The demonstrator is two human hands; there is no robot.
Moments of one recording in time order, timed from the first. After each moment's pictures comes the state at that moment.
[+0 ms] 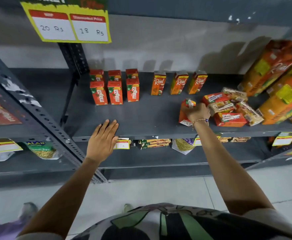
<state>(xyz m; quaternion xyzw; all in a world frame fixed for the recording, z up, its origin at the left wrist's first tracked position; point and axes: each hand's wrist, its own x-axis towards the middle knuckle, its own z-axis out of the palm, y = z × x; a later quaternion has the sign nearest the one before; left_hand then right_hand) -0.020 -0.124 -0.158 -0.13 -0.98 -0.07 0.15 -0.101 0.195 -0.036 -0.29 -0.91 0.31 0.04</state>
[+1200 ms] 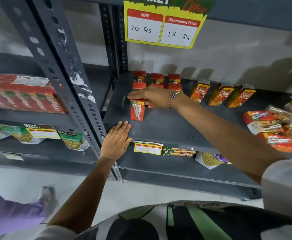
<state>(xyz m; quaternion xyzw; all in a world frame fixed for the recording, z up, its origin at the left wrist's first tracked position) -0.015 -0.190 -0.175 -0.07 -0.97 -0.07 0.22 -0.150 -0.037 0.016 0.51 -0.85 -0.02 -0.11</state>
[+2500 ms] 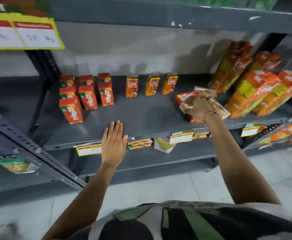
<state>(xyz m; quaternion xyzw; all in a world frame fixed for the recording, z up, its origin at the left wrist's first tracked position) -0.020 0.006 -0.156 -0.07 -0.98 -0.13 0.16 -0.087 0.306 -0.004 -0.10 -0.99 0.10 -0.08</state>
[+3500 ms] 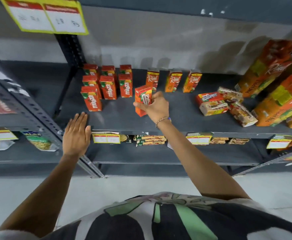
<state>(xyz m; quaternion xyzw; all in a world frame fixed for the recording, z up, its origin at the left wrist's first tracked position) -0.003 -0.153 -0.159 0.02 -0.97 -0.10 0.21 -0.079 0.120 -0.029 -0.05 -0.87 0.49 0.01</state>
